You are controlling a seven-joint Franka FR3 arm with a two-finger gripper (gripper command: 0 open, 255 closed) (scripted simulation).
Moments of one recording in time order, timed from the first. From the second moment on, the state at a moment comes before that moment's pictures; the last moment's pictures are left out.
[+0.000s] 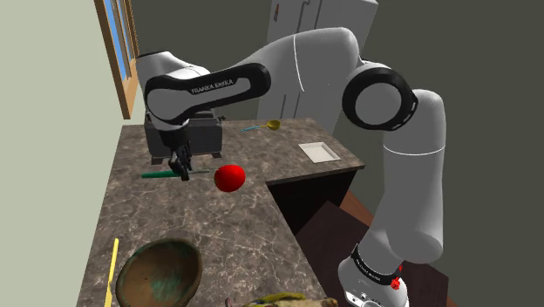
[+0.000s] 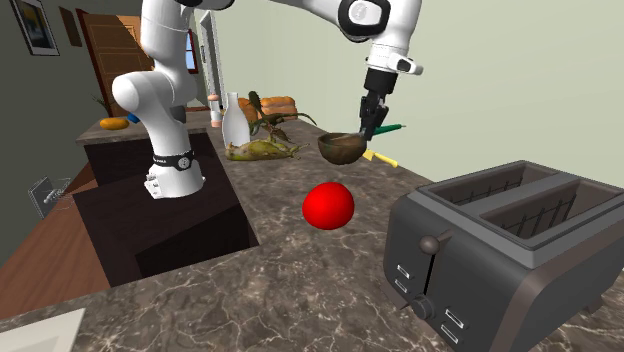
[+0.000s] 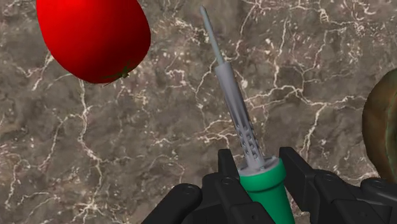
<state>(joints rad) 0.28 0.42 0.19 -1.57 -0.08 1.80 -0.29</state>
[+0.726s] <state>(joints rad) 0.41 0.30 0.27 -1.75 -0.05 1.87 -0.08</state>
